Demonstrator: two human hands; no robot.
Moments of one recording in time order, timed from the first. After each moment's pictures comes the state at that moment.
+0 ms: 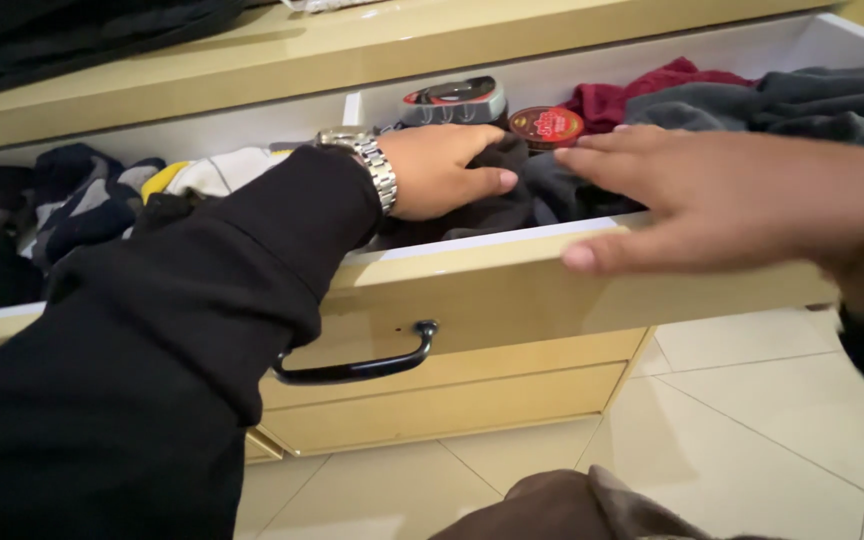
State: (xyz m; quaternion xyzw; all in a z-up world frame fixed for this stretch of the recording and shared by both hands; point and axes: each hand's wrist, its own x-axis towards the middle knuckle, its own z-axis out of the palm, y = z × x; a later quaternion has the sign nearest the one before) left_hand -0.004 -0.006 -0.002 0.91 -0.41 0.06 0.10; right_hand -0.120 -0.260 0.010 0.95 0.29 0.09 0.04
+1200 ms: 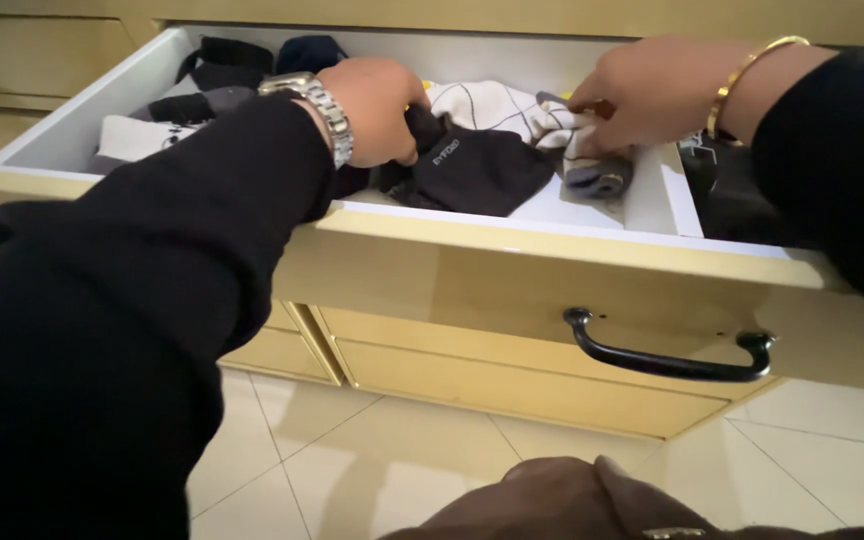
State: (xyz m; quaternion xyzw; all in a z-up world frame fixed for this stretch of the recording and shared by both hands) left_hand -0.022 0.279 -0.007 0.99 -0.11 0.12 -0.01; right_hand -0.001 0.003 0.036 0.96 0.25 0.05 0.14
